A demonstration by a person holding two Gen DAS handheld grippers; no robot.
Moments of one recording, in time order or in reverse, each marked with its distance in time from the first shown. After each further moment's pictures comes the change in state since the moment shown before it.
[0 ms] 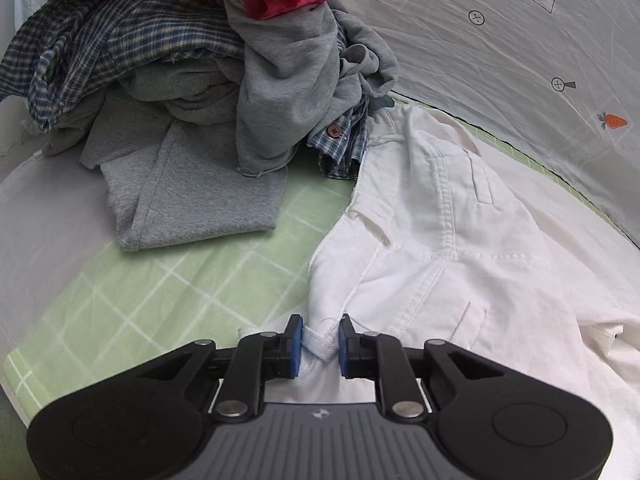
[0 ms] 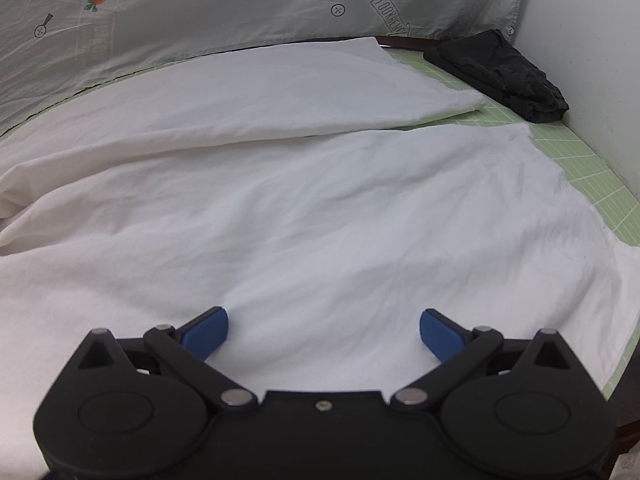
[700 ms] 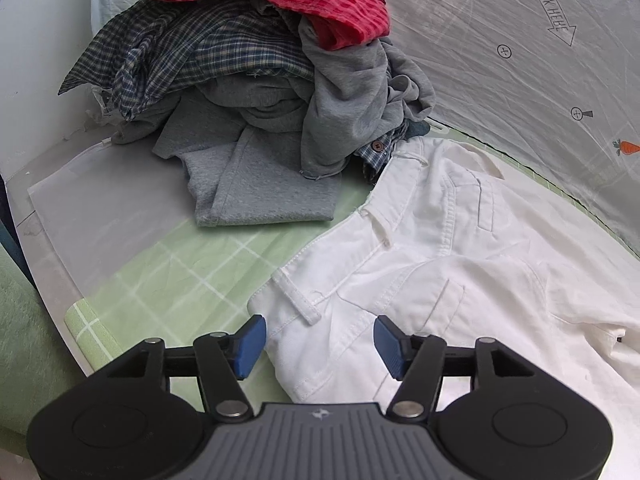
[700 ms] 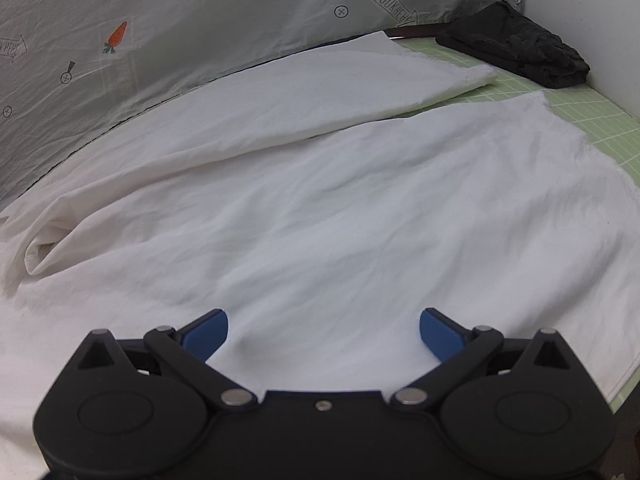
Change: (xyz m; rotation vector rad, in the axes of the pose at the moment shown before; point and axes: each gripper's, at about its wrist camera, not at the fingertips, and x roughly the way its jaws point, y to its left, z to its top) left arm -0.043 0.009 -0.031 -0.084 -0.055 0.063; right arm -0.008 -0.055 -0.009 0.129 -0.022 0.208
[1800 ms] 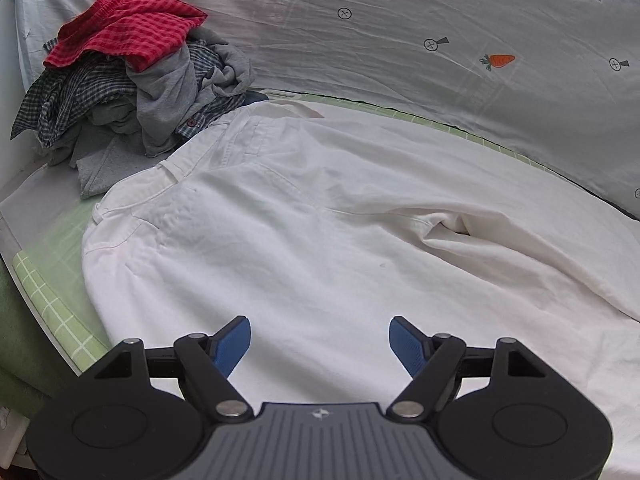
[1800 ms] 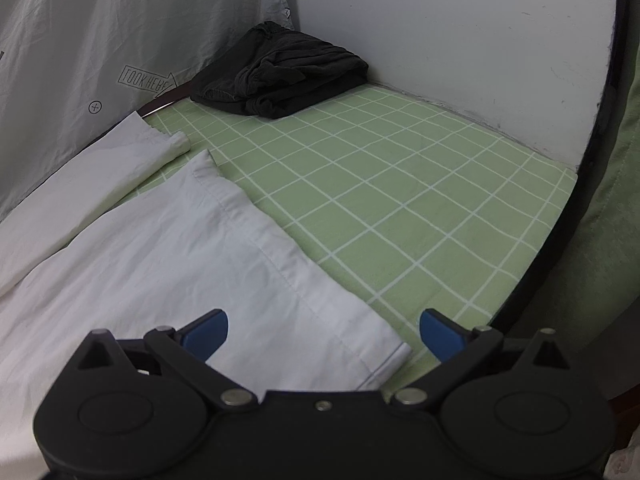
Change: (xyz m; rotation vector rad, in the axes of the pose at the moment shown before) left arm -0.084 -0.207 -0.110 0.164 -0.003 -0.042; right arm -0.013 -0.301 0.055 0.219 -0.091 -0.237
